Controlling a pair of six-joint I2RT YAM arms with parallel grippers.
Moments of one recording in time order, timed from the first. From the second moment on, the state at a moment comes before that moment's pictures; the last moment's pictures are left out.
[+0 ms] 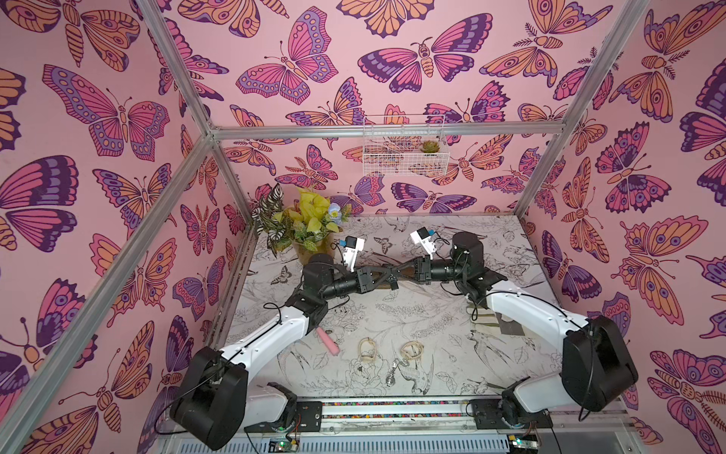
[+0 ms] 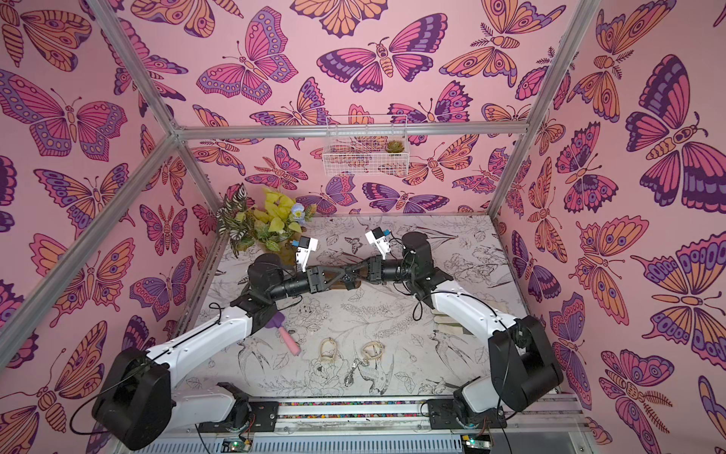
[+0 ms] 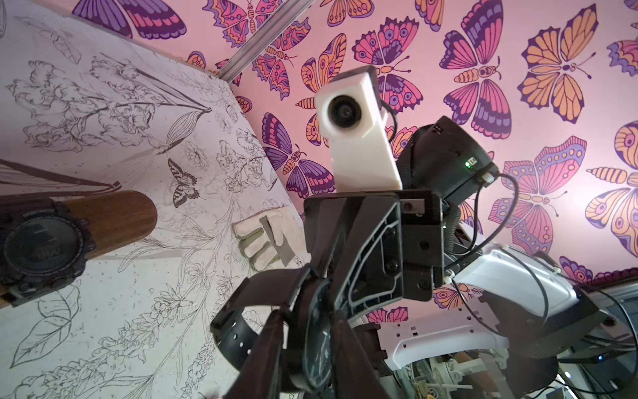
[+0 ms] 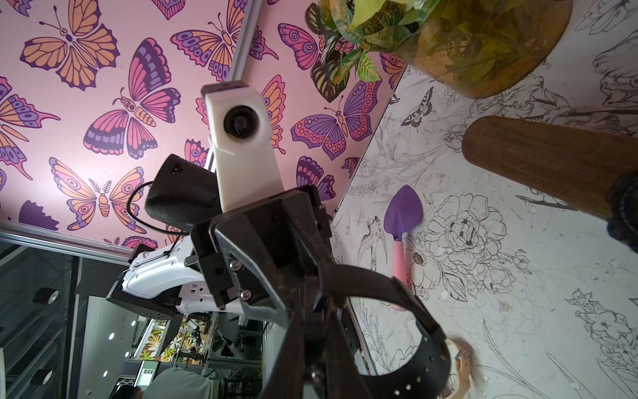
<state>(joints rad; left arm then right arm) -0.48 1.30 0.74 0.42 0.74 -0.84 0.48 1.46 0.96 0.24 -0.99 0.90</state>
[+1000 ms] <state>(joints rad) -0.48 1.32 0.76 0.46 0.75 -0.88 0.47 1.46 0.94 0.29 -0.99 0.92</state>
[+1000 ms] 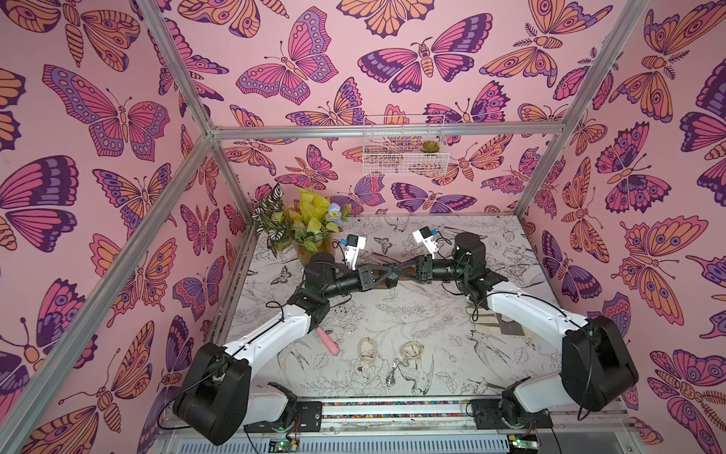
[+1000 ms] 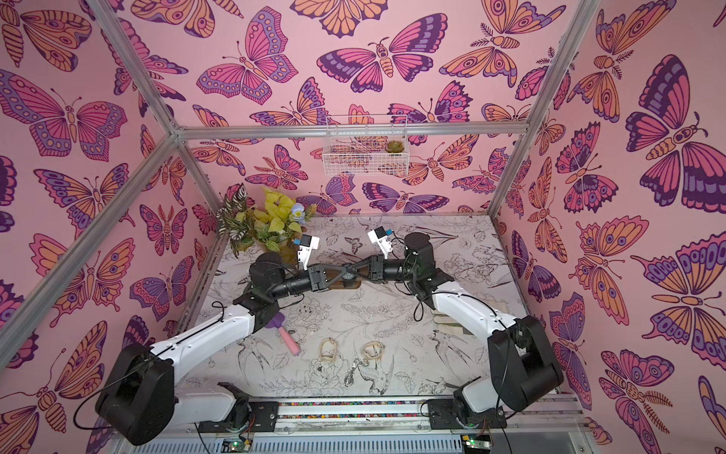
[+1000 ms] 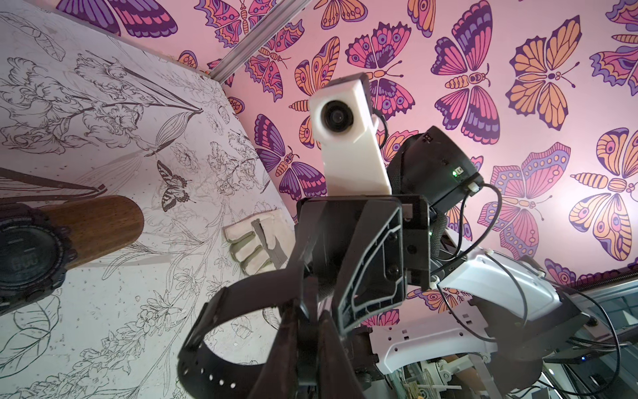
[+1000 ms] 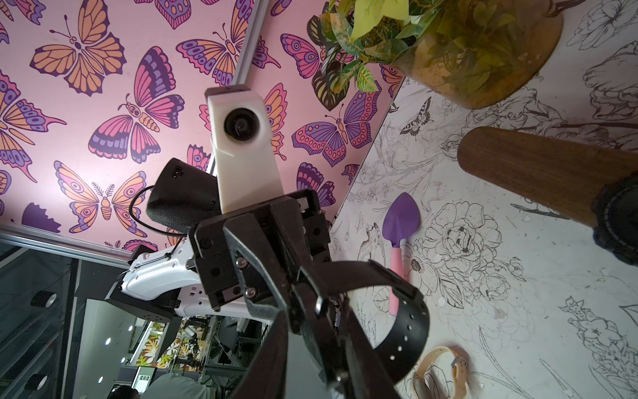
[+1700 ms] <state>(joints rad) -0.29 1.34 0.69 0.50 0.77 -0.91 0.41 1.46 0.94 0.27 -1.00 0.90</state>
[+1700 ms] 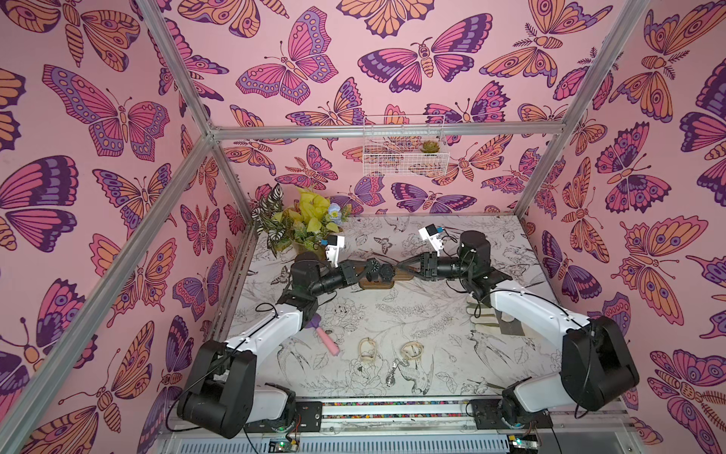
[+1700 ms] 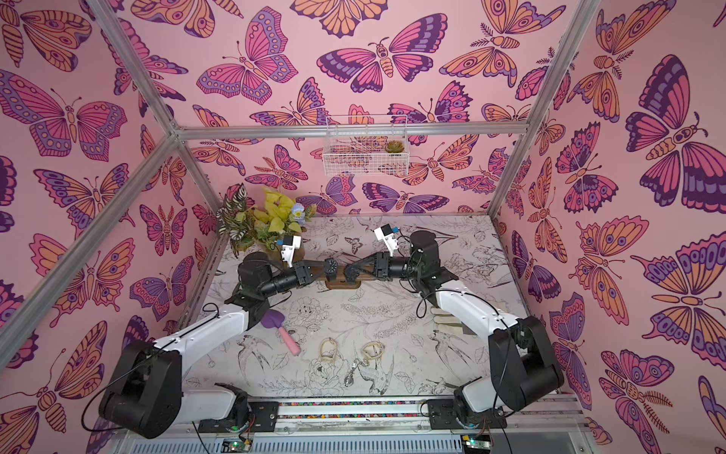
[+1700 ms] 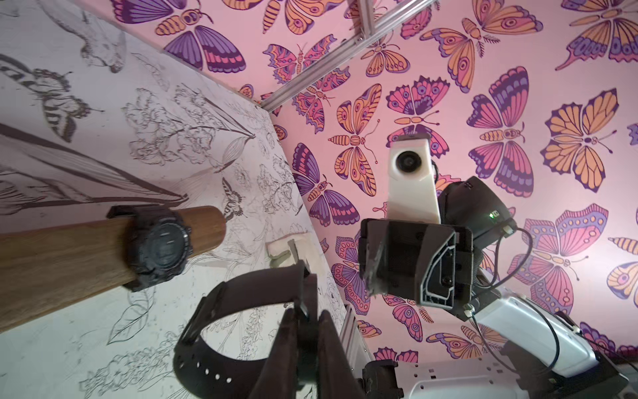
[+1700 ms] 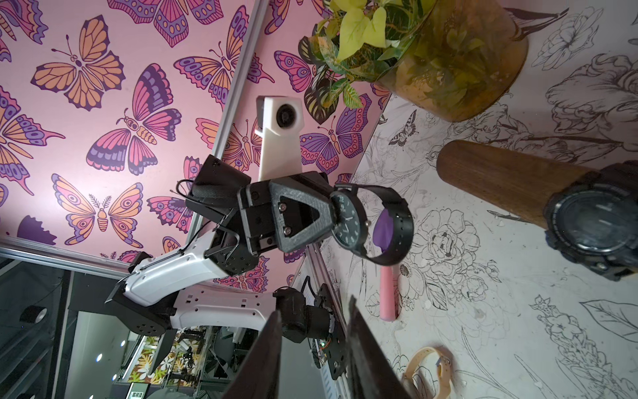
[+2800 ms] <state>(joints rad) 0.06 1.67 0.61 0.80 0.89 -1.02 0.26 1.66 0.94 0.13 -0.94 0.78</state>
